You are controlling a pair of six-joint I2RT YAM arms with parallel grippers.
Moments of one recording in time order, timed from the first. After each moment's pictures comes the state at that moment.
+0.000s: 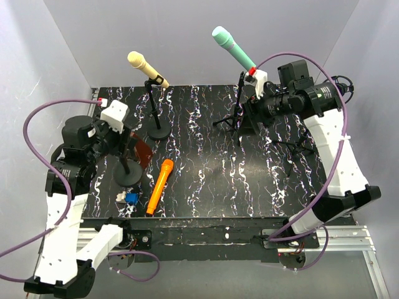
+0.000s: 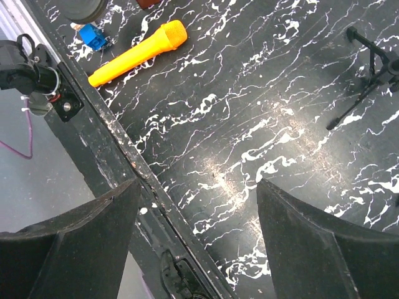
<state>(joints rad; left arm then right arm) -0.18 0.89 1.37 -0.90 0.16 0.31 0.37 1.50 1.97 -1.34 -0.61 -0.24</state>
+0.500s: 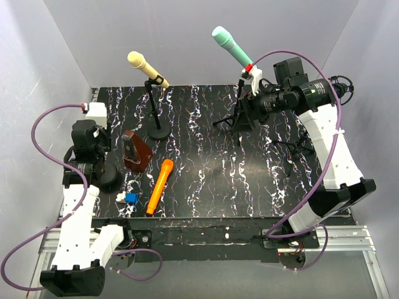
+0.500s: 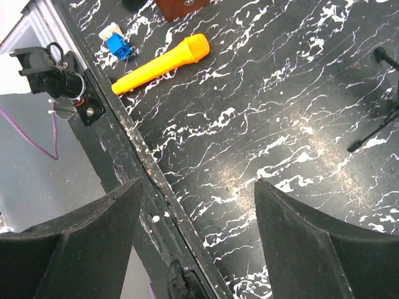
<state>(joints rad) 0.00 0.85 1.07 -0.64 -0.29 0.24 0.37 1.57 2.01 -1.32 -0.72 -0.22</state>
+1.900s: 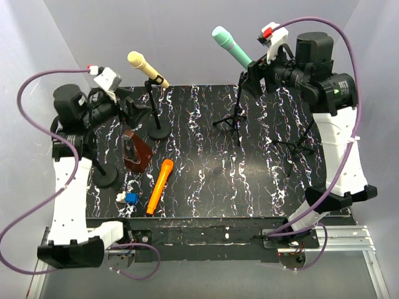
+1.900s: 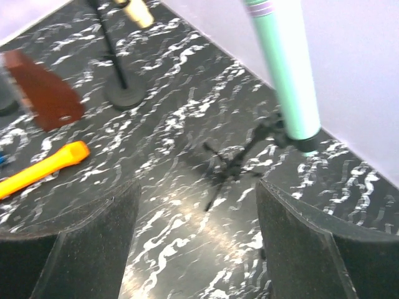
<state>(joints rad) 0.04 1.06 1.43 -0.48 0.75 0.17 0.38 1.60 2.35 -1.15 -0.38 -0.20</state>
